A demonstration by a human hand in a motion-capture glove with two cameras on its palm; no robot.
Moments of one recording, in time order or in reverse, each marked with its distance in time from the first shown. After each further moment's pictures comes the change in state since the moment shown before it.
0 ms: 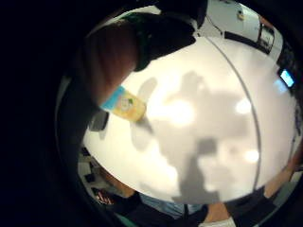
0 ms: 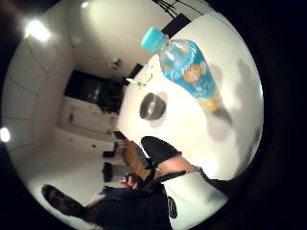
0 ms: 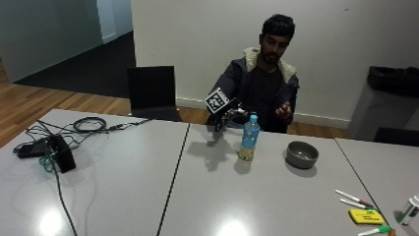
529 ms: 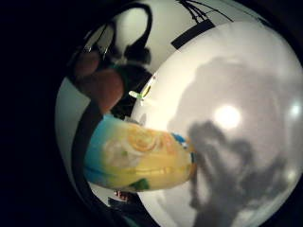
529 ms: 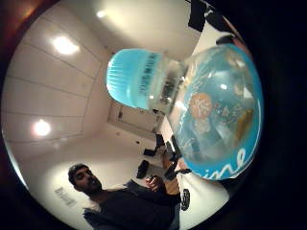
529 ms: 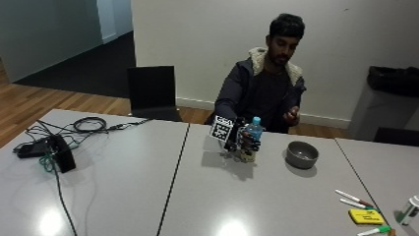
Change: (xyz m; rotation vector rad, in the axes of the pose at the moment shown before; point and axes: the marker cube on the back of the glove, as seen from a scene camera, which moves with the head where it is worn) arm -0.002 -0.064 0.103 -0.060 -0.580 -0.019
